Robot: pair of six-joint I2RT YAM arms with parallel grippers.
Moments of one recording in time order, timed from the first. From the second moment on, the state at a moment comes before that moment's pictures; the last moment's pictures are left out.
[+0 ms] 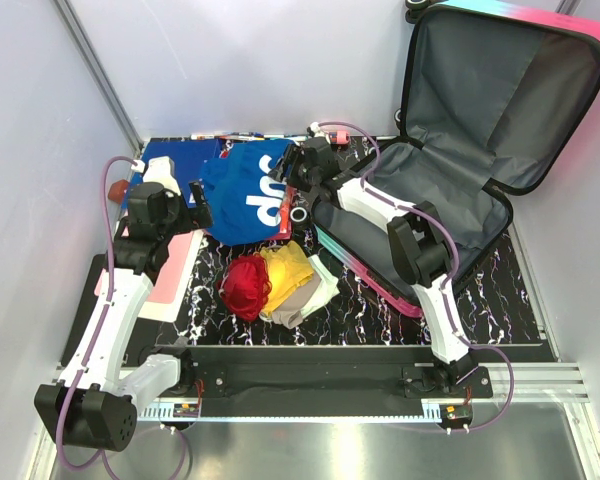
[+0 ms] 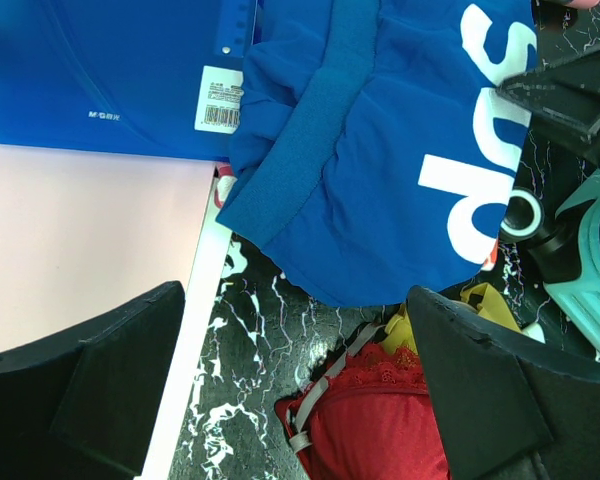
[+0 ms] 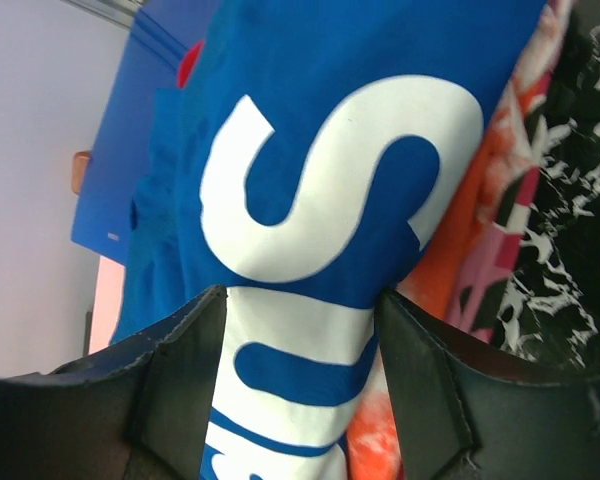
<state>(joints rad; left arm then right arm) -0.10 1.00 0.97 -0.45 -0.05 -0.23 0.59 2.27 1.84 -0.01 -0.08 0.78</state>
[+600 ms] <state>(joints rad) -0.11 1.00 0.97 -0.45 -0.05 -0.23 0.59 2.37 1.98 -0.05 -0.10 0.78</state>
